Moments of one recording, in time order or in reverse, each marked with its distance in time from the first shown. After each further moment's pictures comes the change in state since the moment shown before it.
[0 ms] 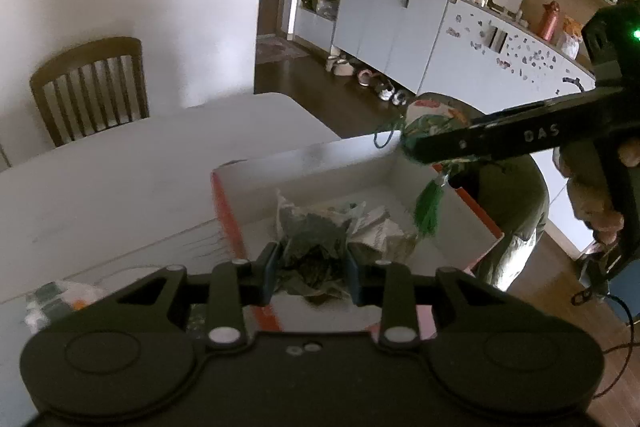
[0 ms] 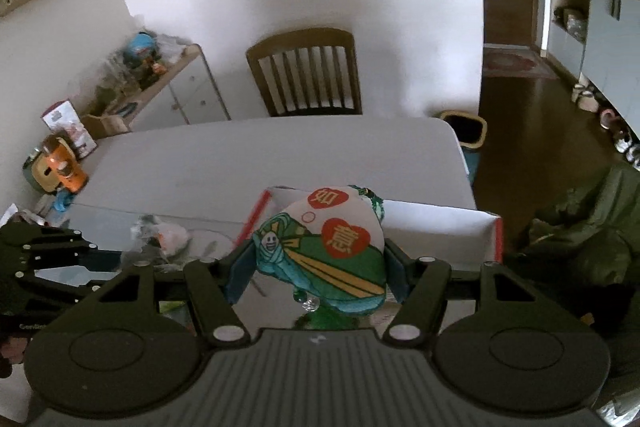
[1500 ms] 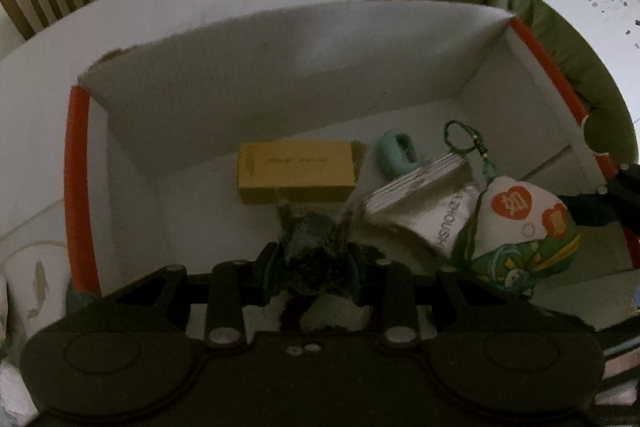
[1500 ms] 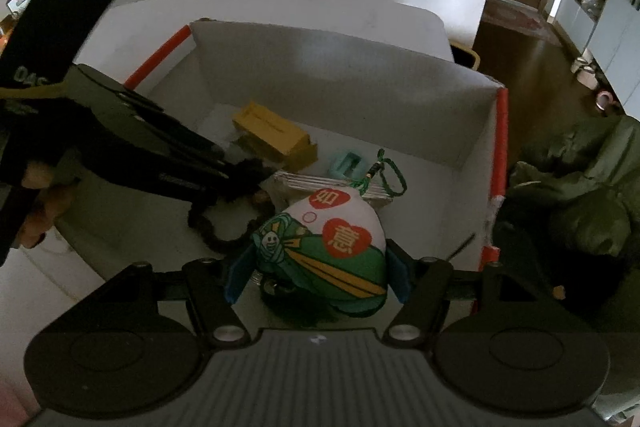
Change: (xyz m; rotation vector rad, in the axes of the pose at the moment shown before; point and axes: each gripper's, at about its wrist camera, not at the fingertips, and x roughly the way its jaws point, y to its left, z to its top) left arm 0.192 -0.002 0.011 -0.072 0.381 0.089; right arm 0.093 -0.046 -0.075 -0.154 0.253 -0.076
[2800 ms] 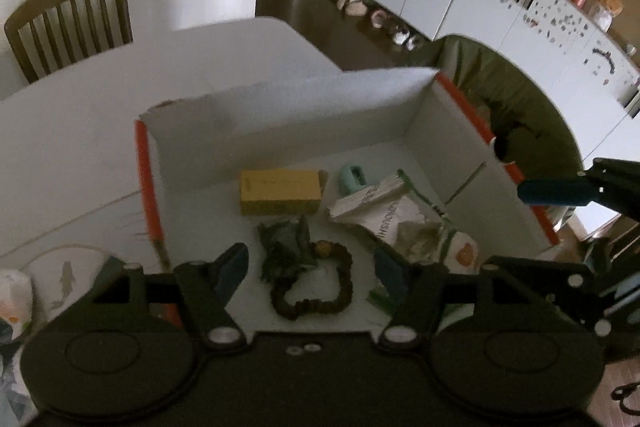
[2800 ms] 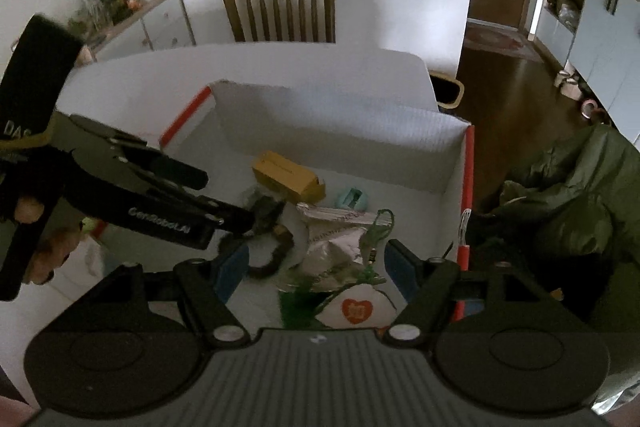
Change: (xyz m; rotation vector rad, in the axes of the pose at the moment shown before) left arm -0.076 0.002 -0.031 0.022 -0.195 -0.090; right arm -0.059 0.010 -0.004 0.079 -0.142 -0.010
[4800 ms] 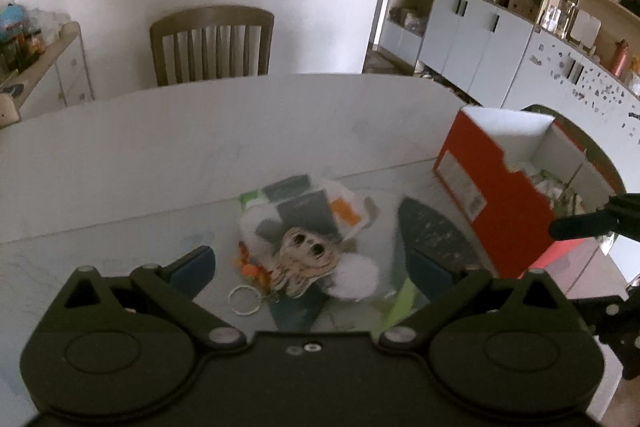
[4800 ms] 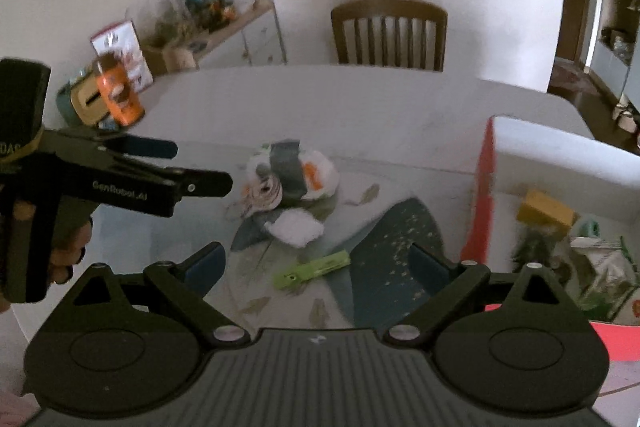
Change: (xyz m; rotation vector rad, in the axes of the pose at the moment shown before) left arm -0.135 0.246 -0.141 -0.094 -0.231 0.138; right arm 0.026 0.273 0.003 -0.056 -0.070 0.114
